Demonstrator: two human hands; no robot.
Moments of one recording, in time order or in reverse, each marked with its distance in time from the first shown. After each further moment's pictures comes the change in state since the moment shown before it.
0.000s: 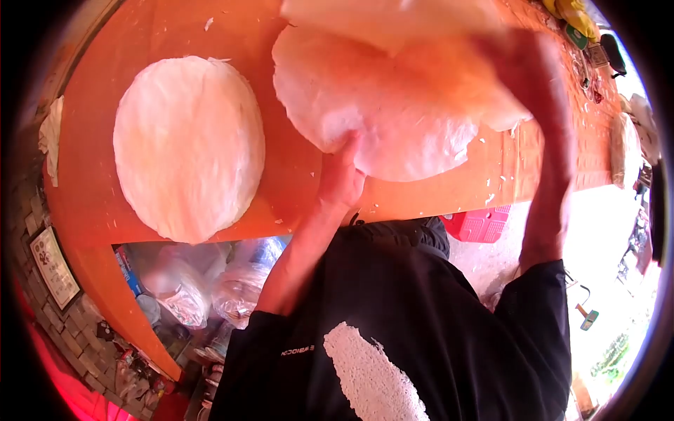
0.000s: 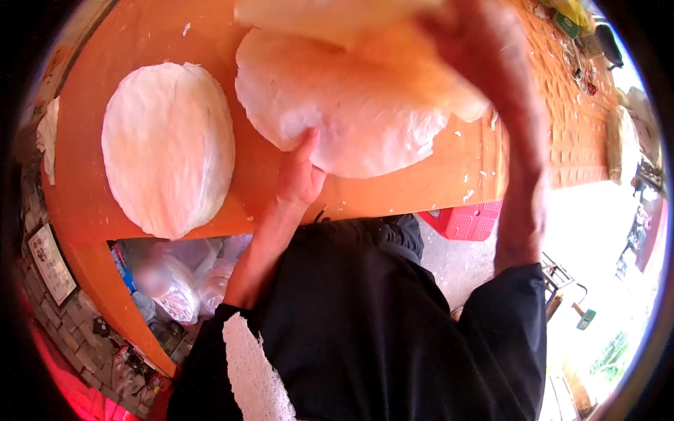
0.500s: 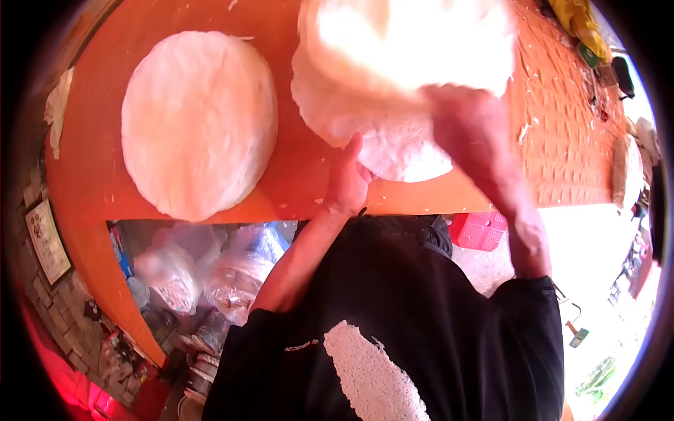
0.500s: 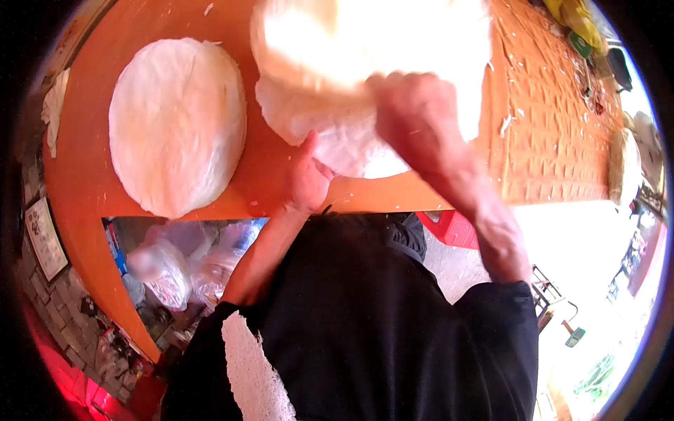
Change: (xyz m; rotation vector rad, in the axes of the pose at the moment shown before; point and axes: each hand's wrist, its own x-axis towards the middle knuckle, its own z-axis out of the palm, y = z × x) left_hand -0.028 -0.008 -0.029 0.082 0.077 -0.092; right_hand -0.053 -0.094 0.015 0.126 -0.384 -0.098
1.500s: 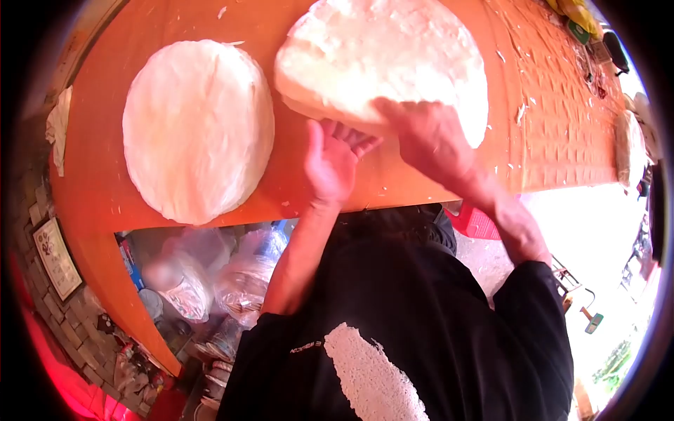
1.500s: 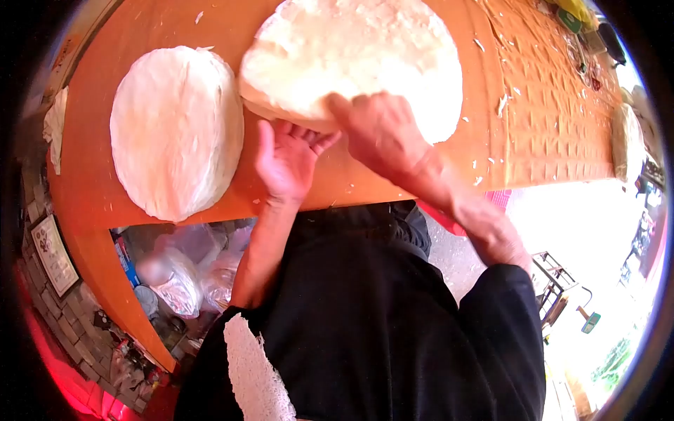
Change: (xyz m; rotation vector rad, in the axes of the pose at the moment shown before) left_hand -0.011 0.035 0.020 -0.129 -0.277 0.226; right_hand -0.024 -0.029 0.019 0.258 -0.169 0.017
